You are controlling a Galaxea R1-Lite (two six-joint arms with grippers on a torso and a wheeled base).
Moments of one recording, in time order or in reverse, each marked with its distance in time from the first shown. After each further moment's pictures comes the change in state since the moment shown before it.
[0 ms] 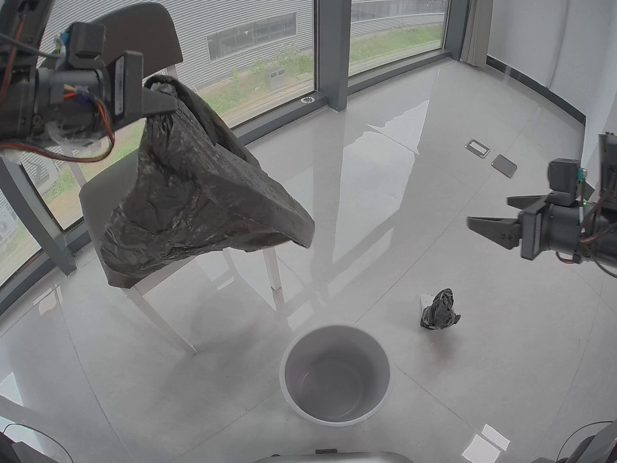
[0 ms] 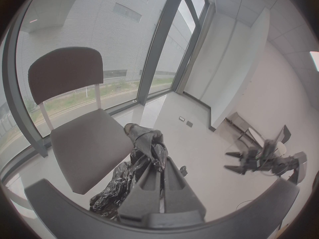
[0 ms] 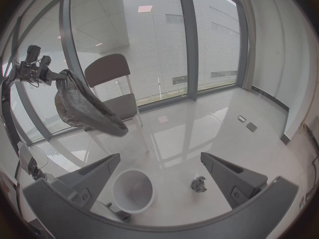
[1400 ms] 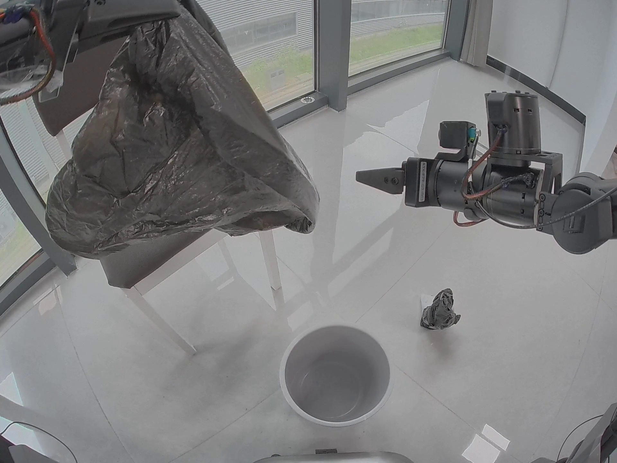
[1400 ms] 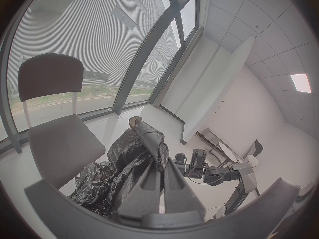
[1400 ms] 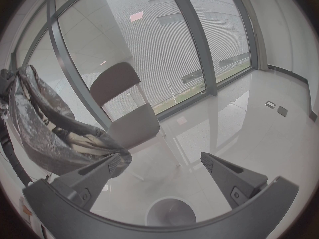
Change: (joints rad) left arm -0.232 -0.090 -0.084 -0.004 0.027 -0.121; right arm 0.139 0.362 -0.393 -0.050 0.011 0.270
